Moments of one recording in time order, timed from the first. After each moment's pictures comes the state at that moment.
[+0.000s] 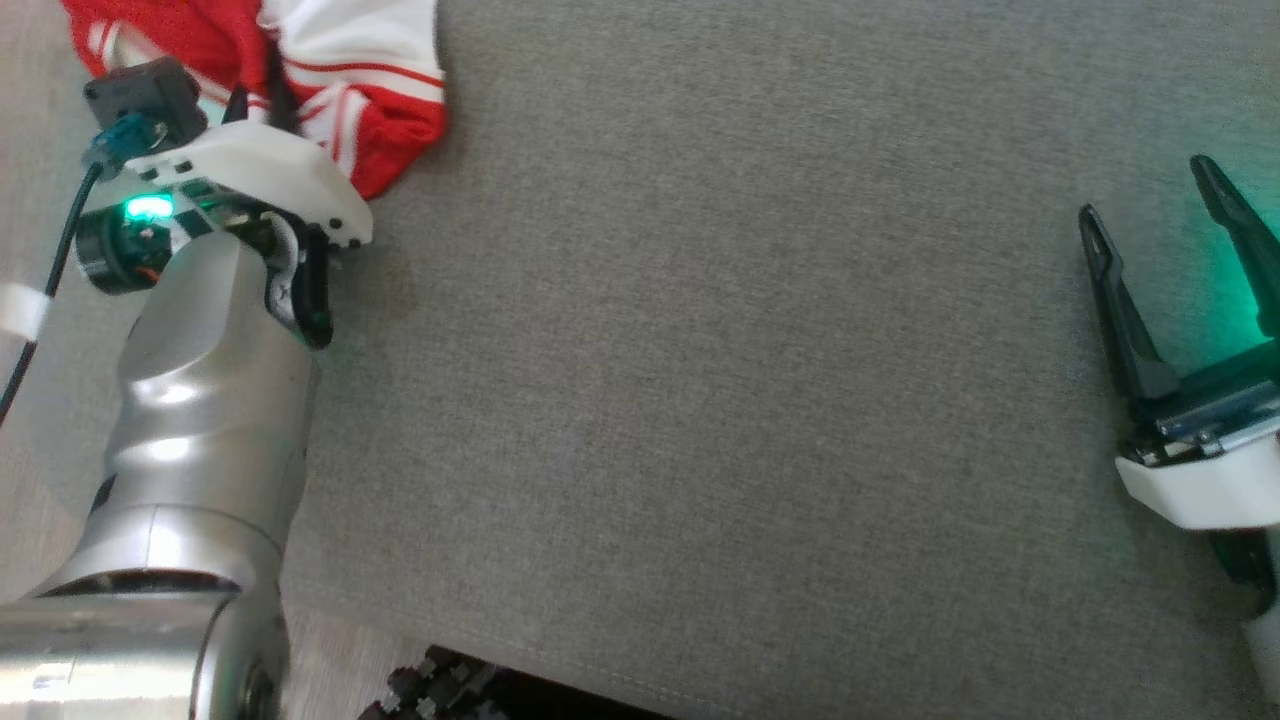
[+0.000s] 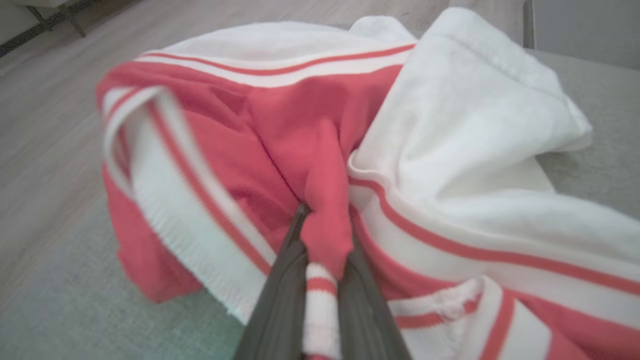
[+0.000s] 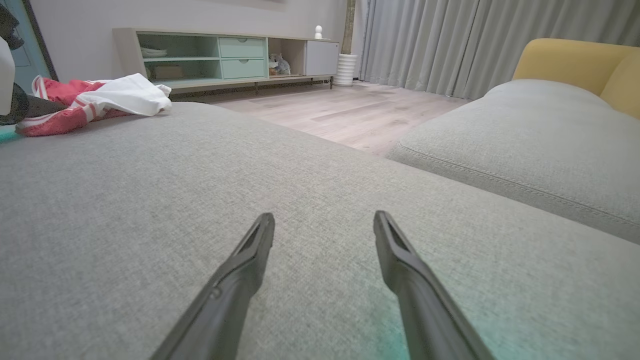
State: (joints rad) left arm -1.03 0.06 -0.02 1.14 -0.28 -0.06 -0.07; right arm -0.18 -0.42 0.10 -0.05 0.03 0.13 -0.27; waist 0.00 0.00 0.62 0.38
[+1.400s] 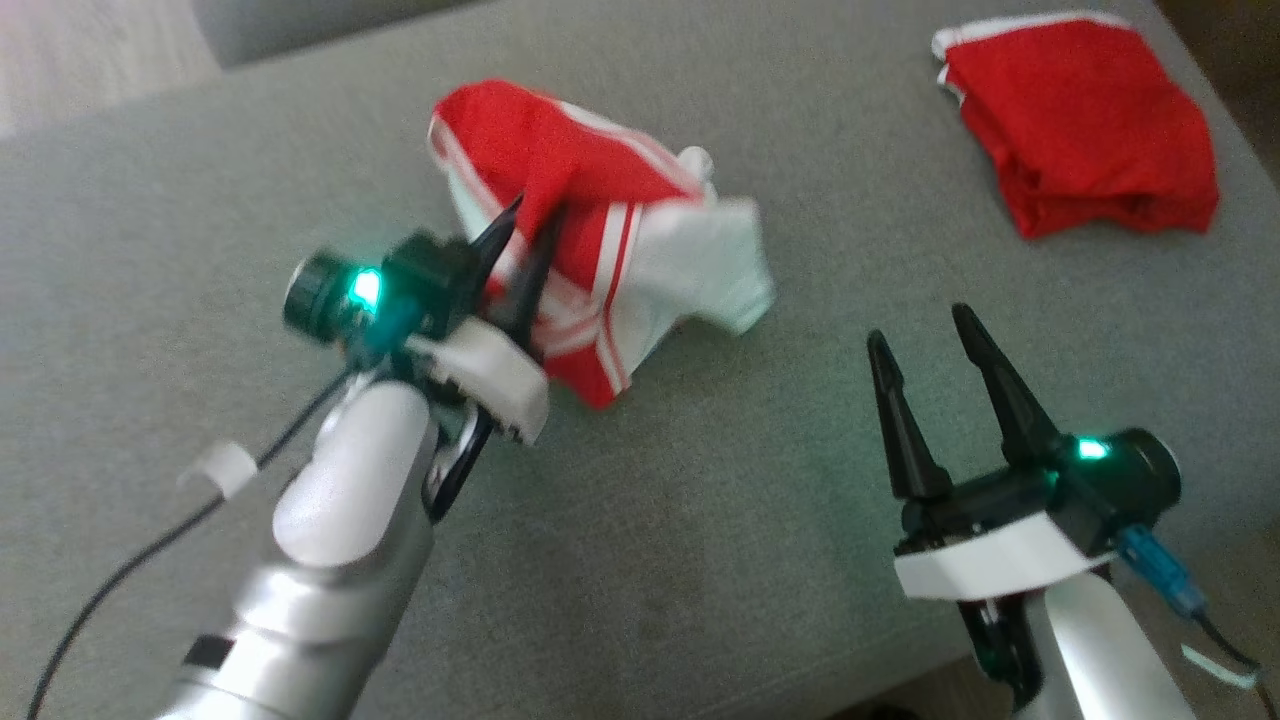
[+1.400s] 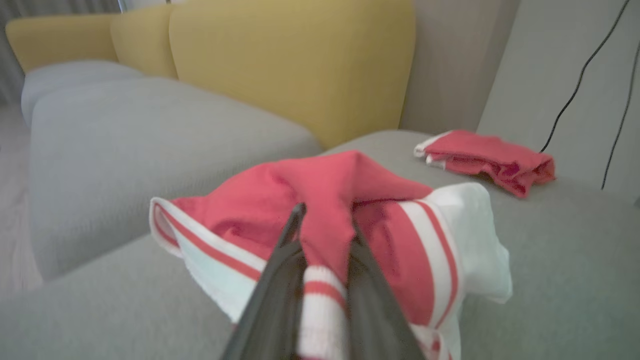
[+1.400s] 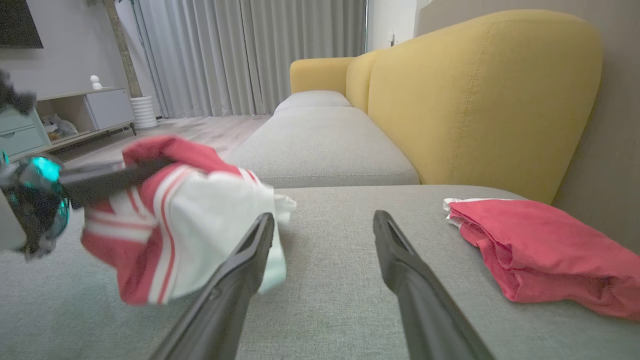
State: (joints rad) left arm -0.66 0.11 -0.51 0.55 -0.26 -0.12 -0.07; right arm -0.09 -0.06 0.21 0.09 0.09 0.13 -0.26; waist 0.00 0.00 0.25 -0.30
